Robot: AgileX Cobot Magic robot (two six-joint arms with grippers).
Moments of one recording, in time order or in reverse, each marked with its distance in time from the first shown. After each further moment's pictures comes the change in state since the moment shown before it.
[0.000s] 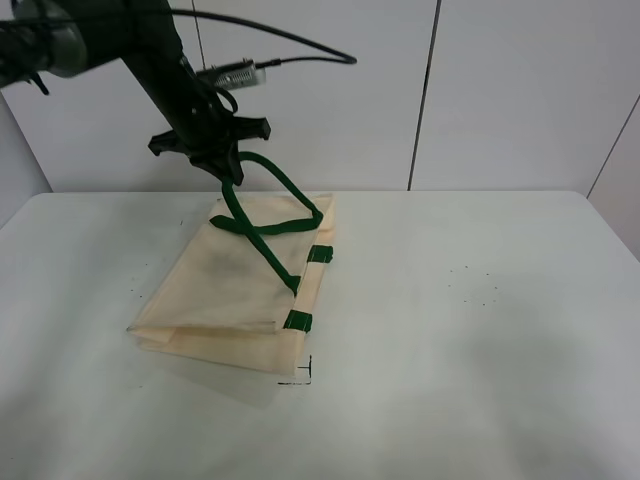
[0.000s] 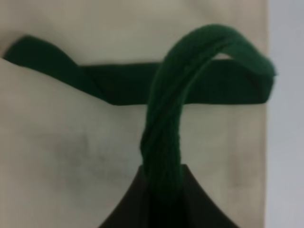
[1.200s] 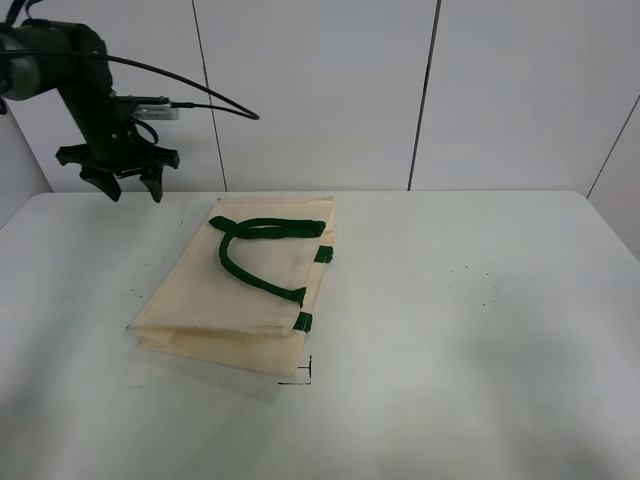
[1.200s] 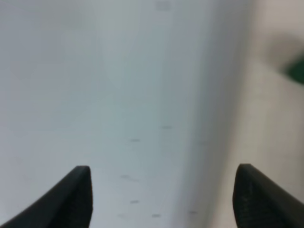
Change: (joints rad) left arm 0.263 0.053 0.001 0.269 0.023 0.010; right arm 0.000 0.000 0.000 0.001 0.000 0.000
